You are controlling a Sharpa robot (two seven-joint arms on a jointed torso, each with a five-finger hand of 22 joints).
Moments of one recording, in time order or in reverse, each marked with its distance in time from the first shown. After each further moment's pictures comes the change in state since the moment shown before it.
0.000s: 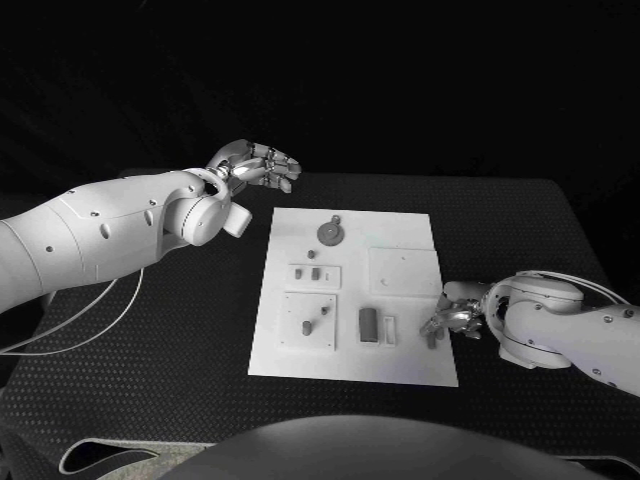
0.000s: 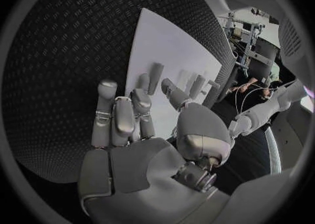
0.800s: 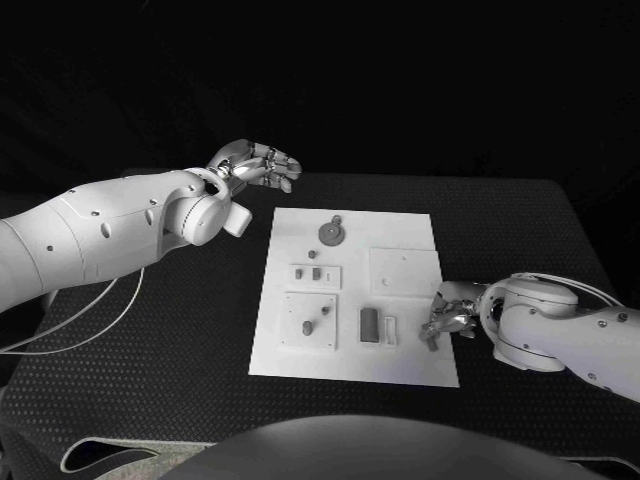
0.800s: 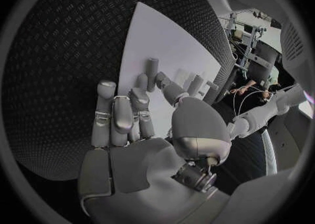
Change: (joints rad) left arm 0.000 -0.002 0.000 0.000 0.000 0.000 0.000; left_hand 0.000 0.000 0.000 0.000 0.000 0.000 0.000 0.000 -0.001 0.000 0.000 0.000 -0.001 0.000 0.000 0.000 0.001 0.000 0.000 0.000 0.000 -0.001; right arm -0.007 0.012 0.000 0.012 -0.013 -0.037 -0.002; right_hand 0.229 0.033 -0.042 -0.016 0.002 -0.011 -0.008 0.025 -0.025 -0.030 0.016 -0.021 -0.015 -0.025 0.017 -0.008 -0.009 0.000 -0.034 0.013 0.010 0.000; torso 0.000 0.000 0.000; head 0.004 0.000
